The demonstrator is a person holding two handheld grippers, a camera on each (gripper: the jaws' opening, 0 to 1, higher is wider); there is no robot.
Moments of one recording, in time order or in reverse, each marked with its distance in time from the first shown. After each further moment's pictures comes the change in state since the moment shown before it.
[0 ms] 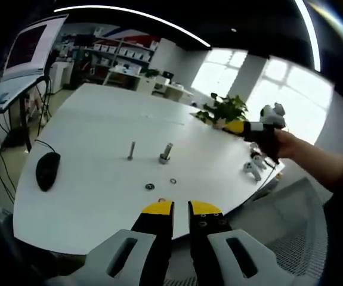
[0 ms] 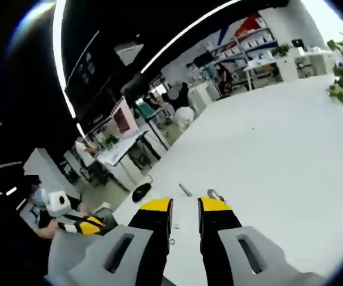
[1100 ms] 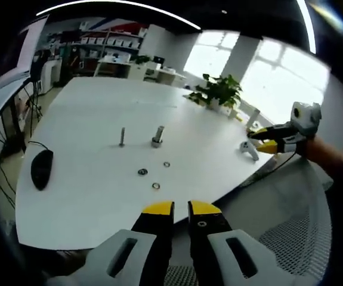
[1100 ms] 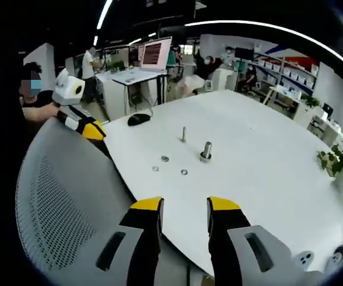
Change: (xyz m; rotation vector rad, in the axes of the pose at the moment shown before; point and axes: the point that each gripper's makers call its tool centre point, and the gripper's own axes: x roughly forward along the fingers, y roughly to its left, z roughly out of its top) left arm 0.005 -0.014 -0.022 0.083 0.126 -0.017; right arm -0.089 0.004 -0.081 -0.481 0.228 -0.123
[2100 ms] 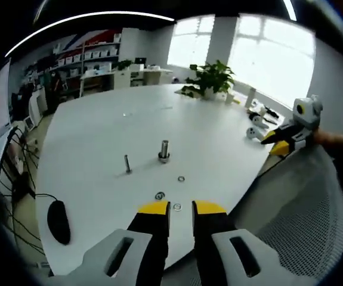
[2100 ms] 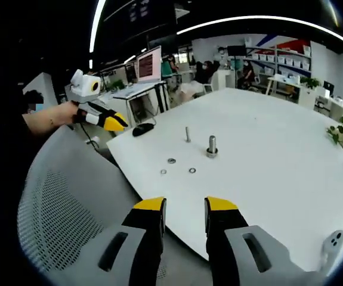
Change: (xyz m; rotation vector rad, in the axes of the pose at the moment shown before) left arm 0.032 0.026 0.053 0.255 0.103 0.009; right arm 0.012 0.006 -0.014 0.185 -0.081 0.101
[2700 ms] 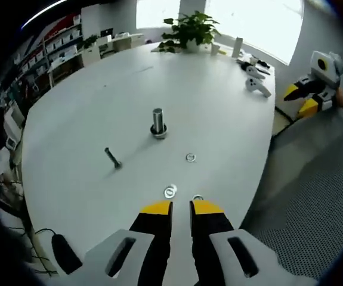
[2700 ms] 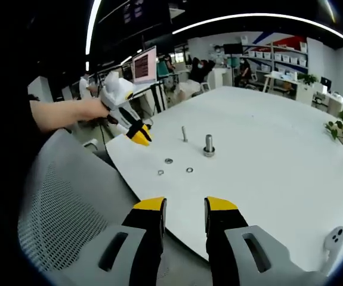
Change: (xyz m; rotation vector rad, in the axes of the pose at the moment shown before) left arm 0.091 0.032 -0.024 0.181 0.330 -0.079; right arm -0.001 -0.009 -0.003 0.048 0.003 -0.007
